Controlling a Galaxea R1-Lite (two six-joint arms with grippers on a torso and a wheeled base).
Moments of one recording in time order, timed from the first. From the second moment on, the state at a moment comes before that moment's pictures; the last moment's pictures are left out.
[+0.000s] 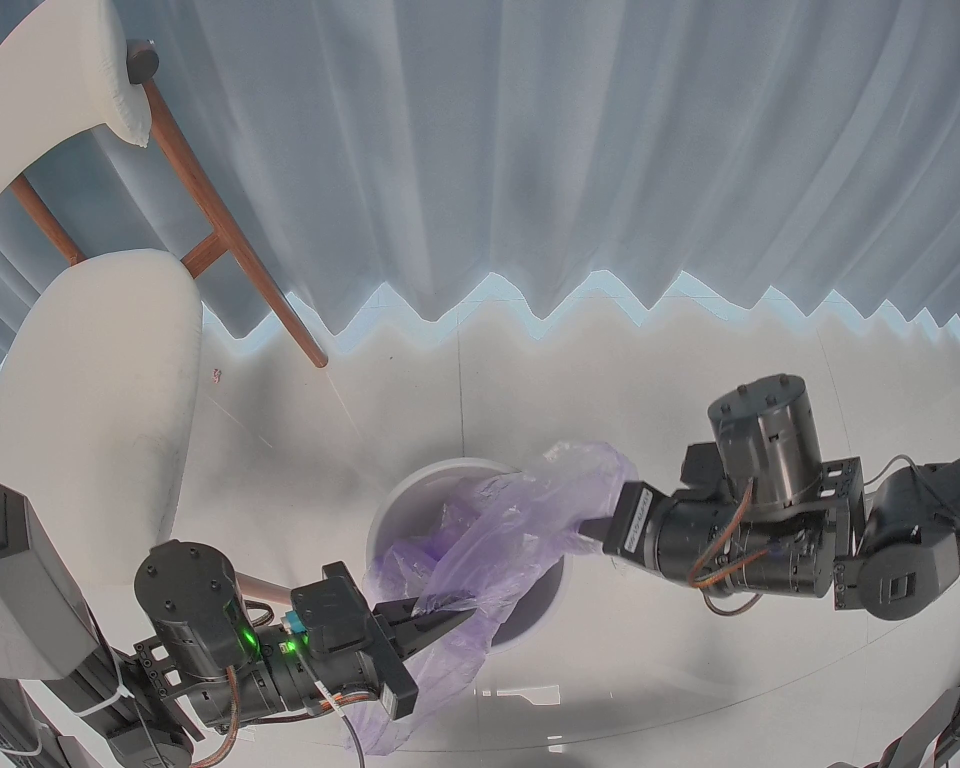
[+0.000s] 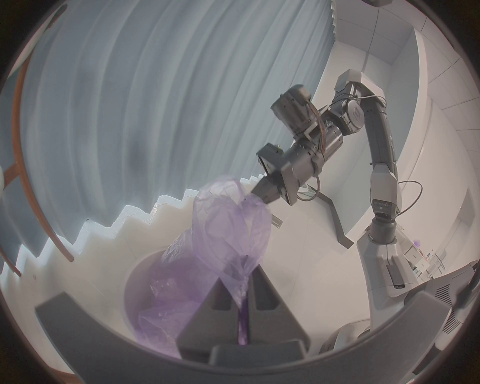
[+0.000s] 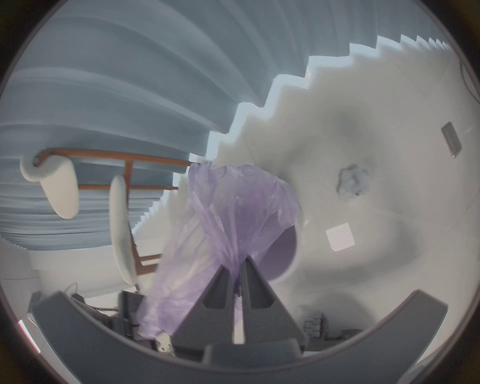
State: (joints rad) left arm -0.74 1.83 -0.18 -1.50 -0.24 0.17; right arm 0.62 1.70 -0.84 -0.26 -0.07 0.88
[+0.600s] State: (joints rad) left arm -0.60 2.00 -0.41 -1.50 -0.04 0.00; right arm 0.49 1.72 -0.85 -0.59 0.24 0.87
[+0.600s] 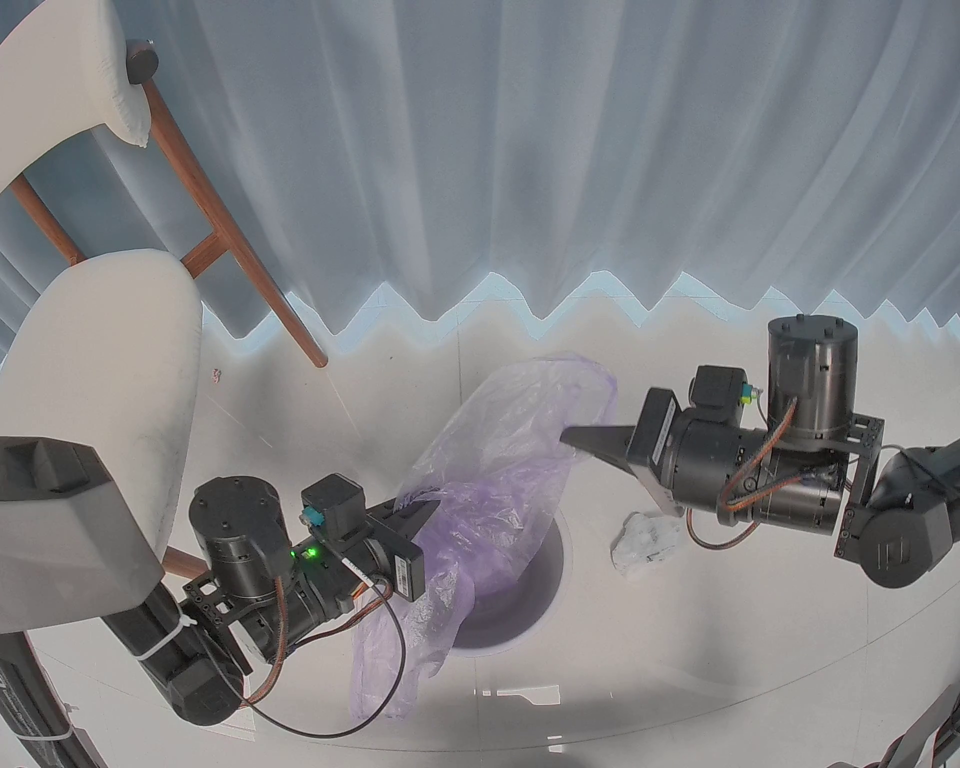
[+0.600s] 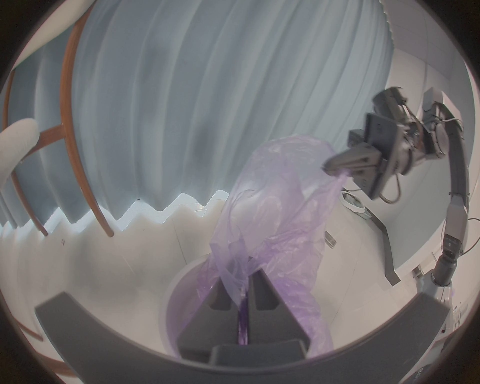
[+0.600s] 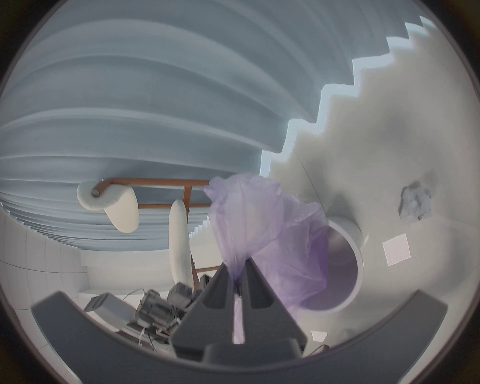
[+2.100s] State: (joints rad) left arm -0.56 1.86 -0.37 -1.22 -0.07 -0.21; right arm 0.39 2.02 -0.62 -1.26 0.26 0.86
